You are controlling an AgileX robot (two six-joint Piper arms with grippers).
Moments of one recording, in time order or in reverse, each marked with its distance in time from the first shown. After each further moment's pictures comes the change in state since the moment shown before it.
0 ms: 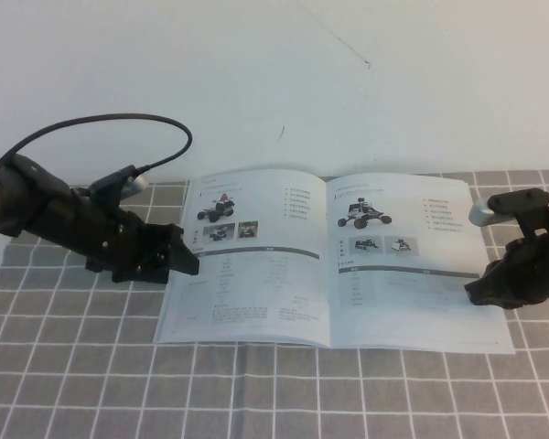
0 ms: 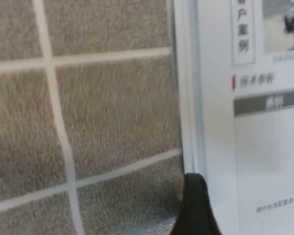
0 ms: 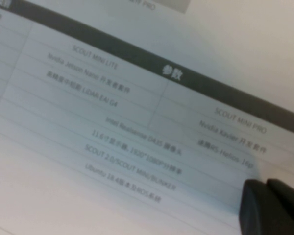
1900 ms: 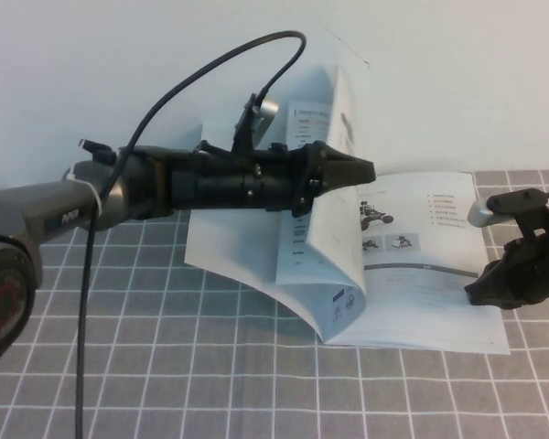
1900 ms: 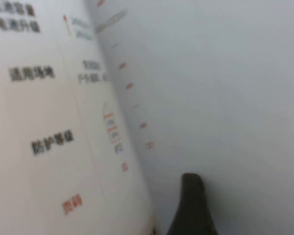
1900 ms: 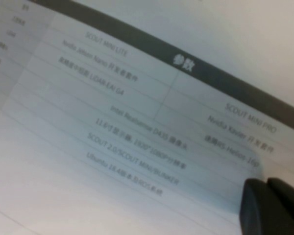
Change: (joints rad) right arm -0.007 0.006 -0.006 0.053 0.029 -0.074; left arm -0.314 0.053 -0.145 -0.835 0.163 0.364
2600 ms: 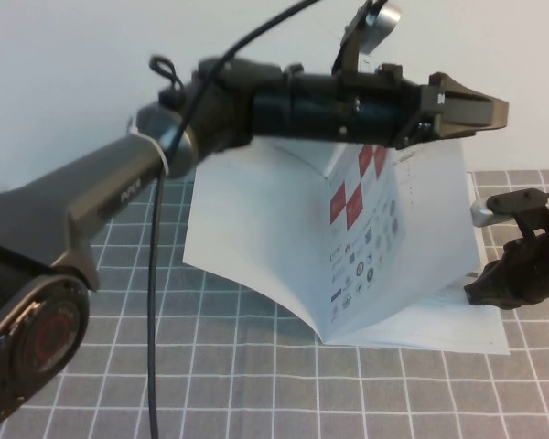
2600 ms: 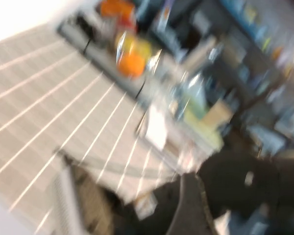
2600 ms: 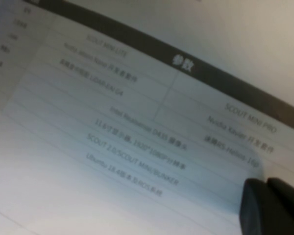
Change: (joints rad) right arm 0.000 0.000 0.000 0.003 0.002 0.000; left arm -0.172 0.010 -0.387 0.118 0.037 -0.067
